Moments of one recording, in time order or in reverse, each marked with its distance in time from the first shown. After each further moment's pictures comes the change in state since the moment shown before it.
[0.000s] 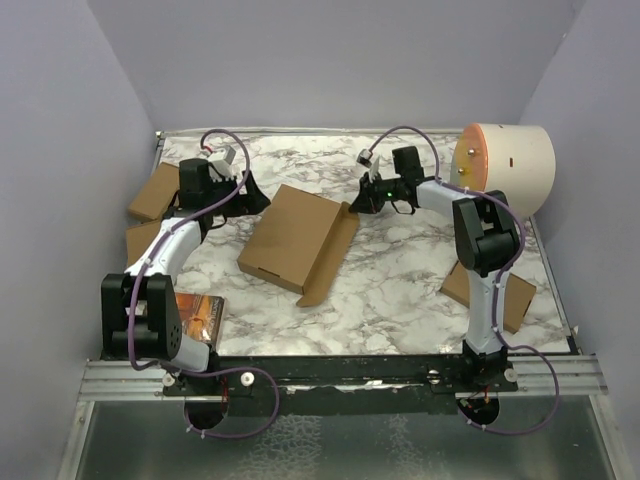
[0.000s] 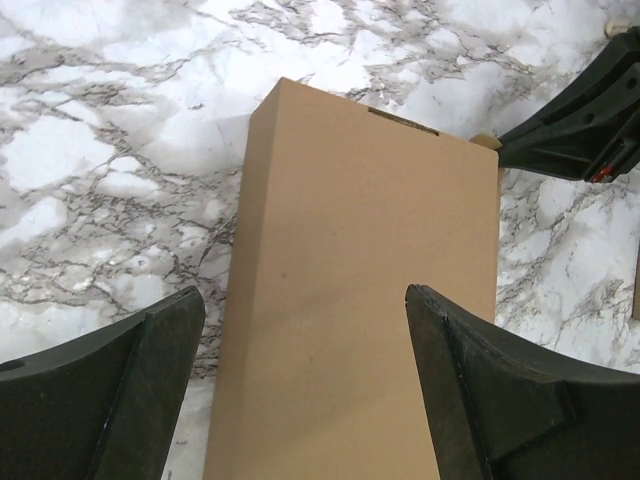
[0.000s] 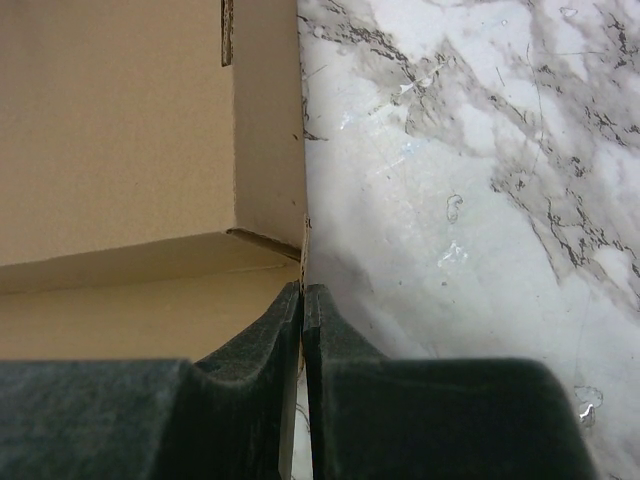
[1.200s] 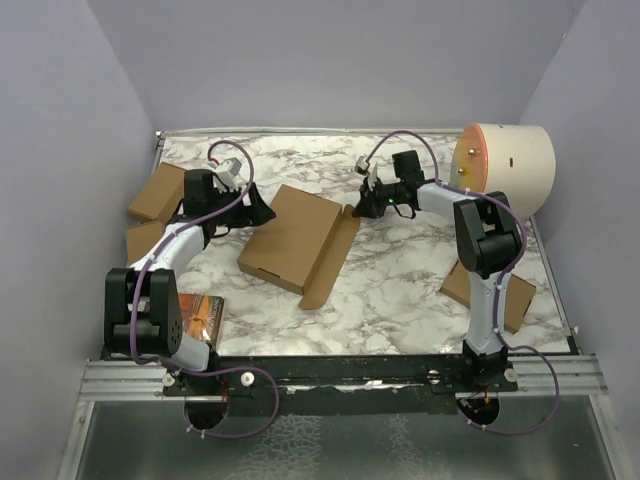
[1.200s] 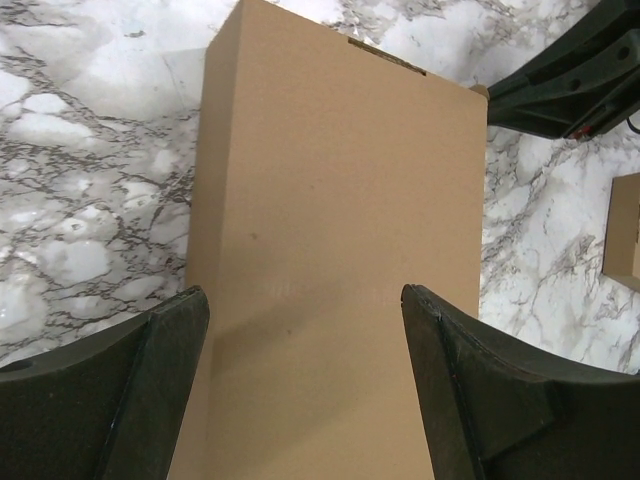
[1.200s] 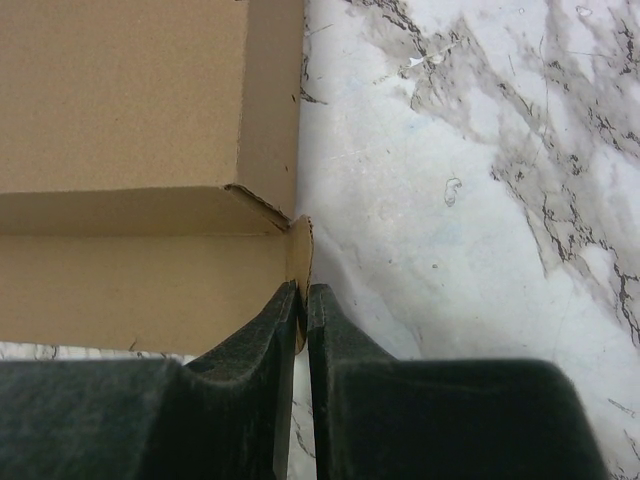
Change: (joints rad) left arm 0.026 0.021 -0.091 0.051 0.117 -0.028; right arm 0.000 -0.023 -0.047 -0.028 0.033 -0.226
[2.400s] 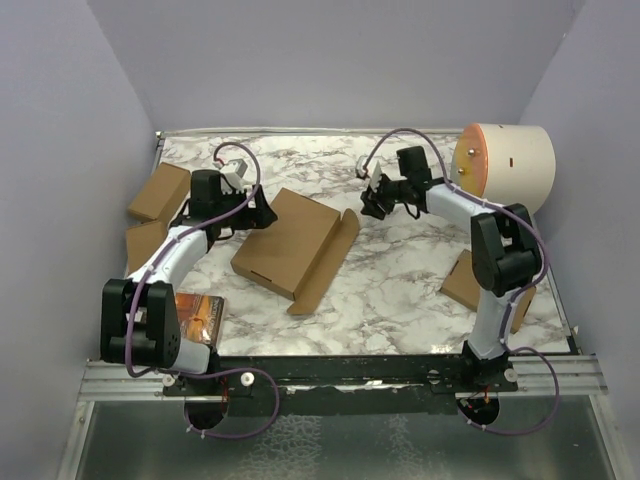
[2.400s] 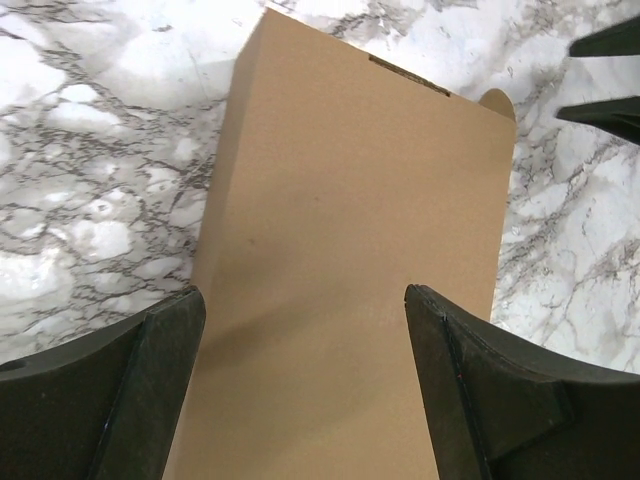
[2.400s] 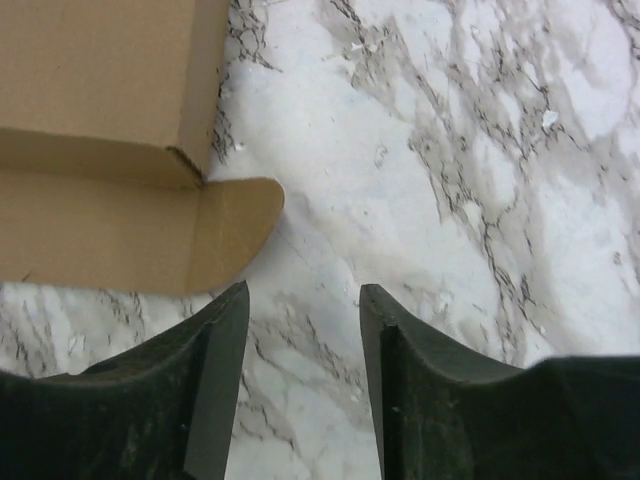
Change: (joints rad) left arm -0.076 -0.053 0.002 -0.071 -0.135 0.041; right arm 0.040 -0.179 -0.090 -0.038 0.225 -0.210
